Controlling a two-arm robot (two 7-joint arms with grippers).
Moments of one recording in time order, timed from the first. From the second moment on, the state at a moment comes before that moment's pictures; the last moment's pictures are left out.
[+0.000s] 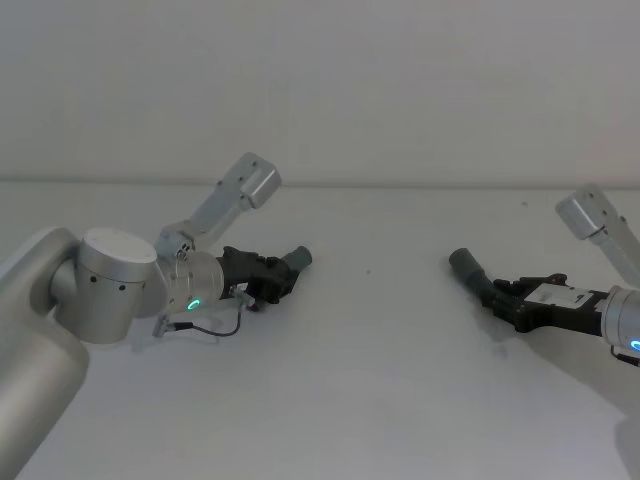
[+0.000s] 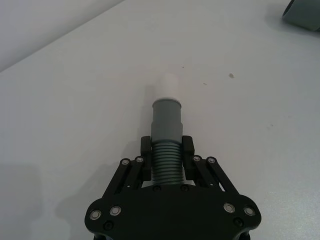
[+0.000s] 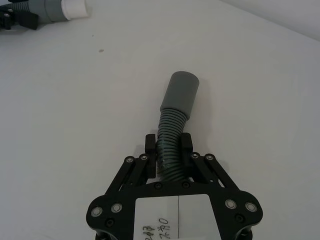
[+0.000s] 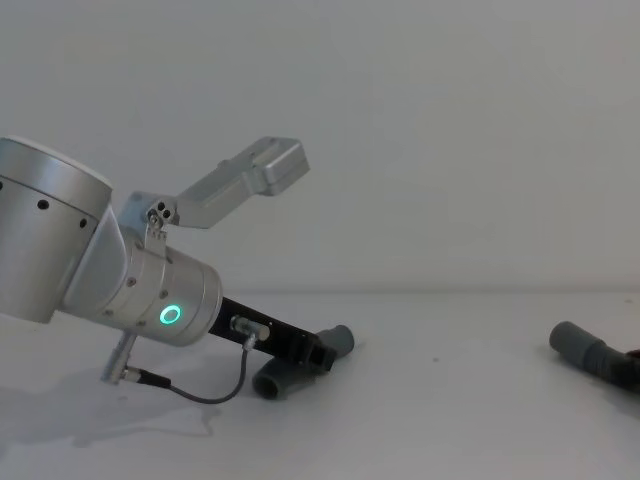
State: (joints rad) left arm -0.61 0.24 0.56 -1.25 -0.24 0.60 -0.41; right arm 0.44 0.63 -0.42 -1.30 0.42 0.40 0.62
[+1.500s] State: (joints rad) left arm -0.61 0.24 0.56 -1.25 -0.24 0.60 -0.41; right arm 0.41 0.62 -0.41 -1.31 0.44 0.36 0.61
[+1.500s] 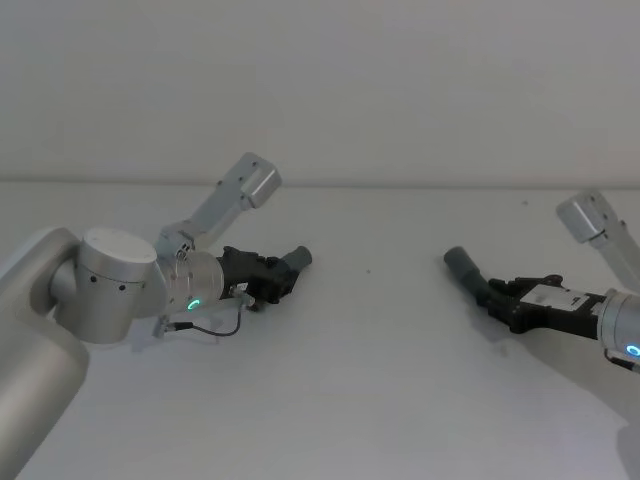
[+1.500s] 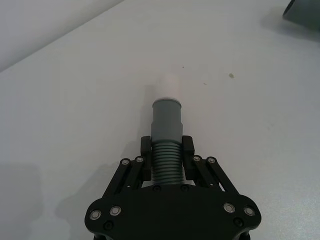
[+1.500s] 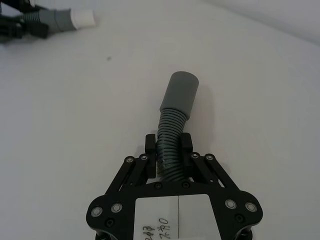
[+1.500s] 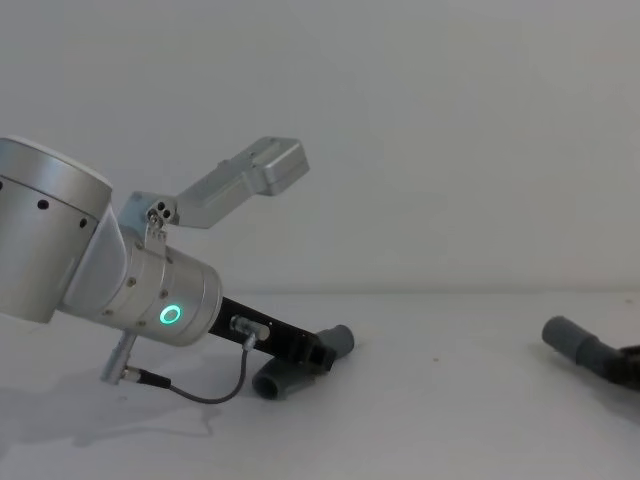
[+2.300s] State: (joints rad) left arm -0.63 0.27 0.58 -1.25 -0.22 0.53 -0.47; right arm 0.42 0.60 -0.35 -1.32 0.54 0.19 0.66
